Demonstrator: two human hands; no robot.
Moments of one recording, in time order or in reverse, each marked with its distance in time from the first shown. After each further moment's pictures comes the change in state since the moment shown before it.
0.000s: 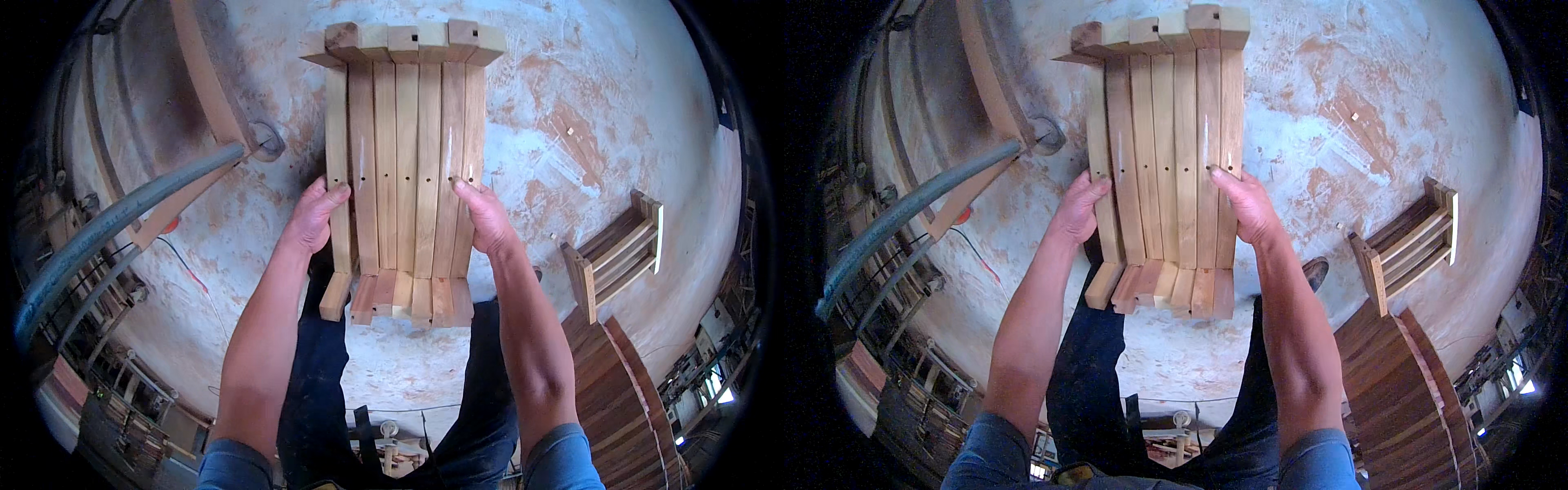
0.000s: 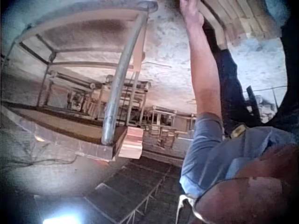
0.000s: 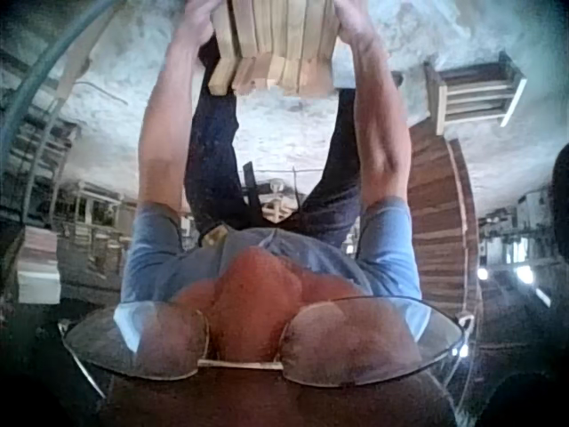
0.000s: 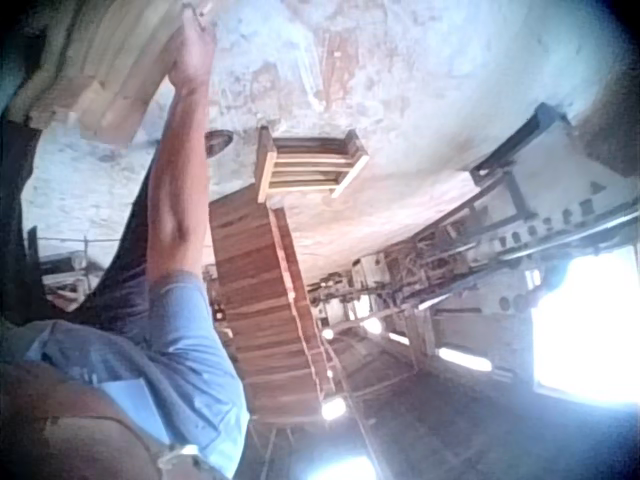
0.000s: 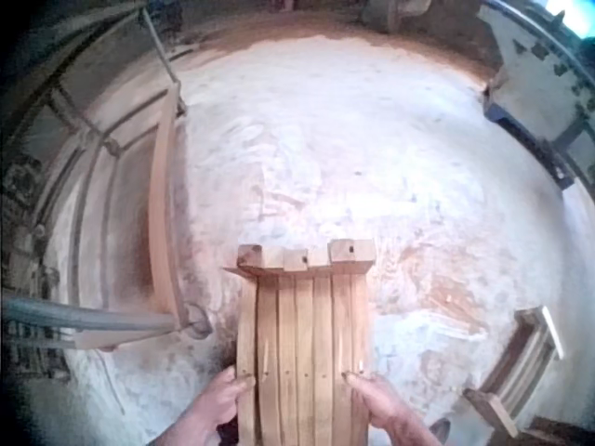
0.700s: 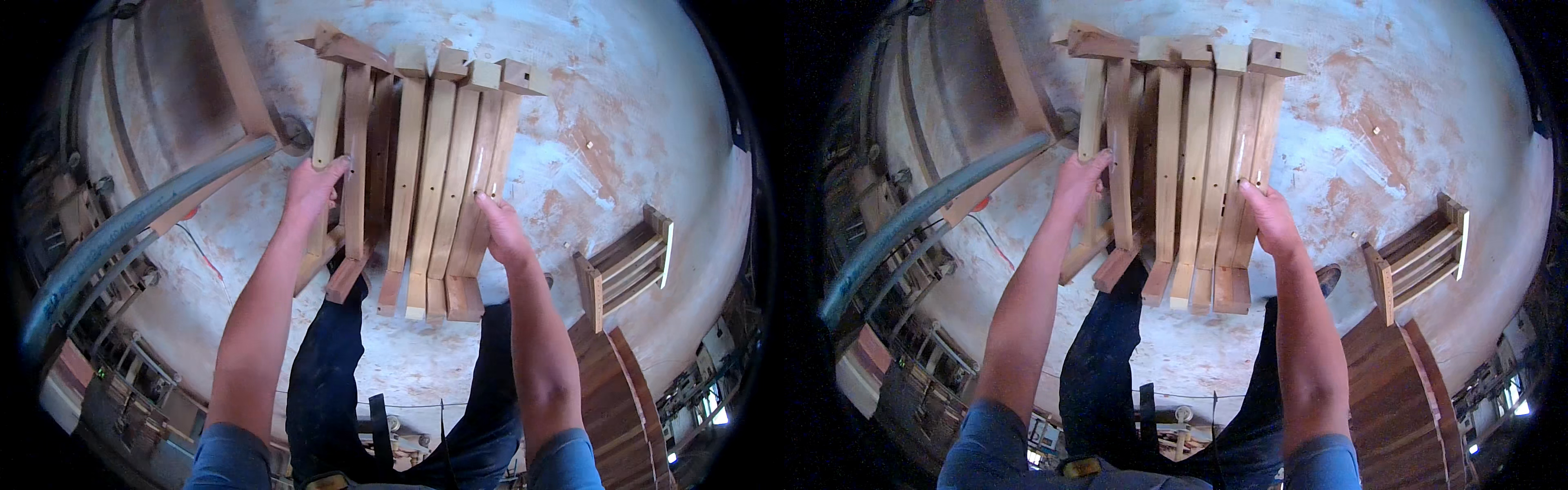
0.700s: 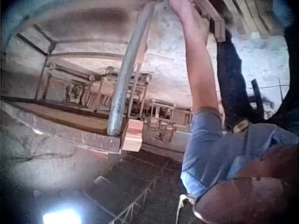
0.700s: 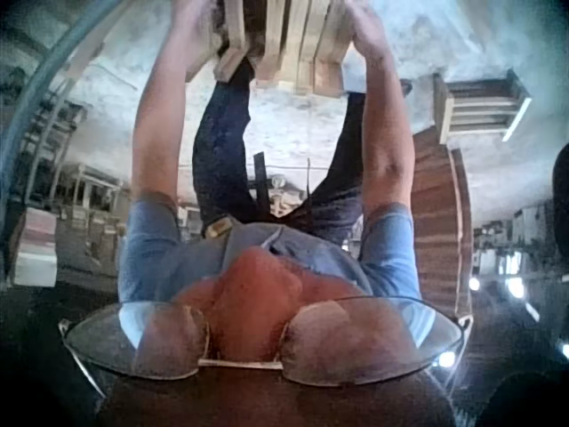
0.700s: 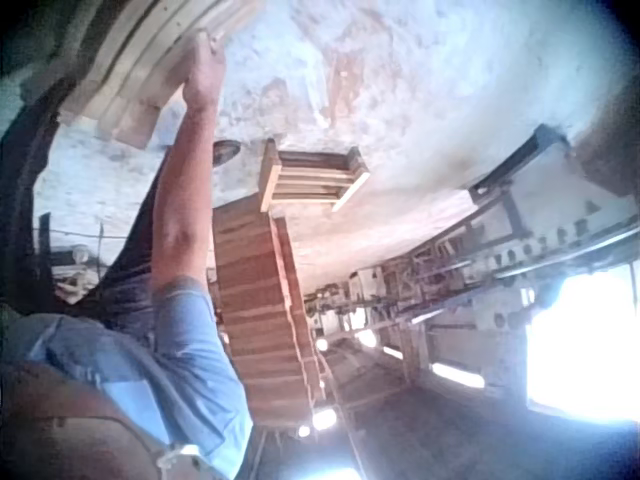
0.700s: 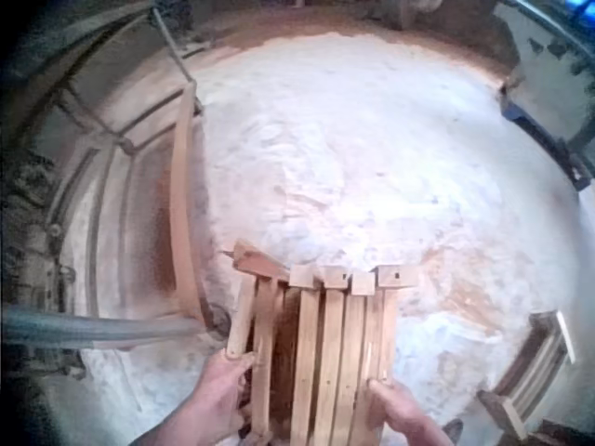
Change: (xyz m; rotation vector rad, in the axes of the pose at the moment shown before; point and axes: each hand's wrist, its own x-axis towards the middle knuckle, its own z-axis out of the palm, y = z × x) left_hand 0.001 0.069 -0.009 0.690 0.480 -0.052; right_hand 0.001 0.015 -0.002 -0.067 0.051 -0.018
